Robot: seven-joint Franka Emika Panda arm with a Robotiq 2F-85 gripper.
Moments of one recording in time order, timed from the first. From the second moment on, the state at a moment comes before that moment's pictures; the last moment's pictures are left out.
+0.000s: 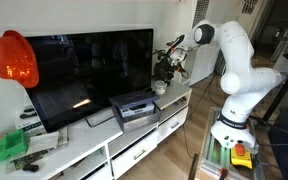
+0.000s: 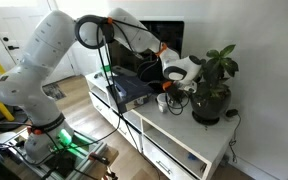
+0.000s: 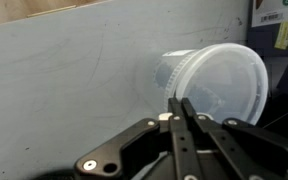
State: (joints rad) arm -0.80 0.84 -0.01 -1.49 0.42 2.13 -0.50
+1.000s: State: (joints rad) arm -0.79 0.83 -0.01 -1.50 0.41 2.15 -0.50
